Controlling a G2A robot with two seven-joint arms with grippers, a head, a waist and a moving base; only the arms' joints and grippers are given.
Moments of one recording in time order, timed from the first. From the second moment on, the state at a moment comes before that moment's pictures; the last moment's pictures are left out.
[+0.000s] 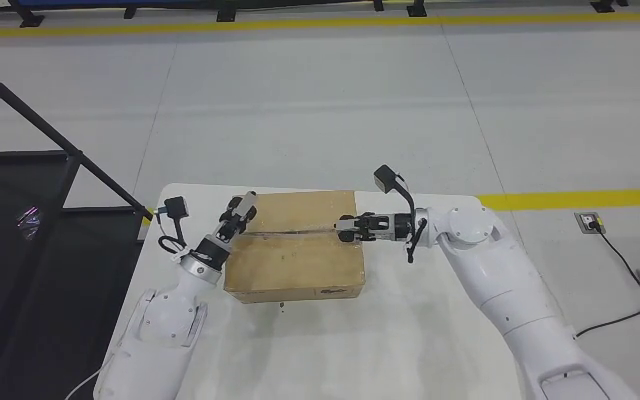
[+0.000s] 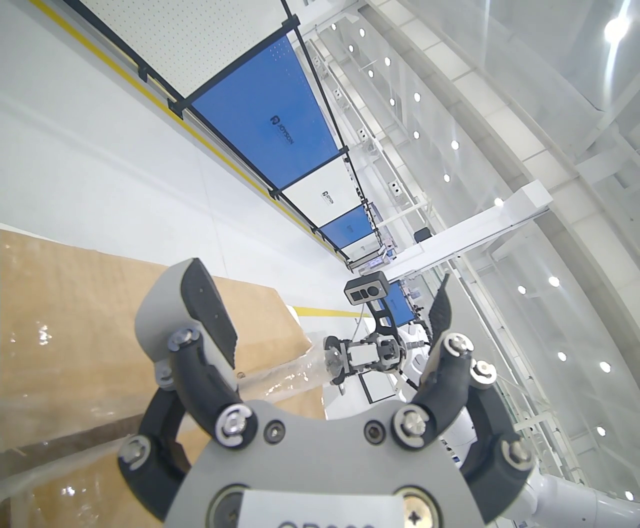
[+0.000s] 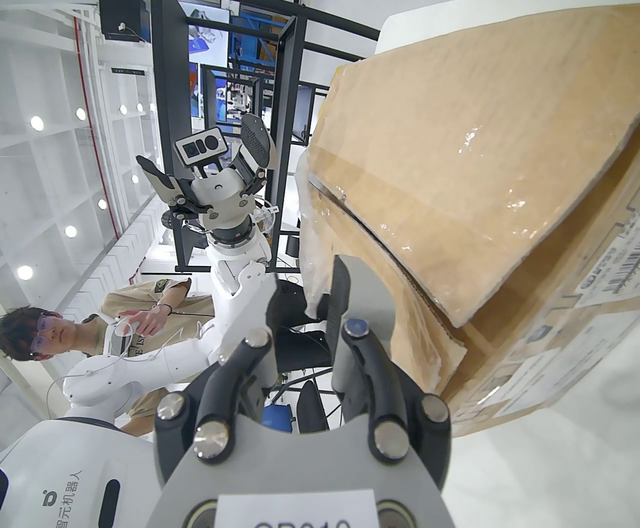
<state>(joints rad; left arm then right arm) 1.02 -1.23 -1.39 -1.50 0.08 -0.38 -0.24 -0.38 -1.32 0.98 -0.81 0.26 -0.33 1.18</state>
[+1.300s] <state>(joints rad) 1.06 -1.15 -1.64 -1.46 -0.24 -0.36 -0.79 -0.41 -1.31 0.98 -0.90 0.18 -0.31 1.10</state>
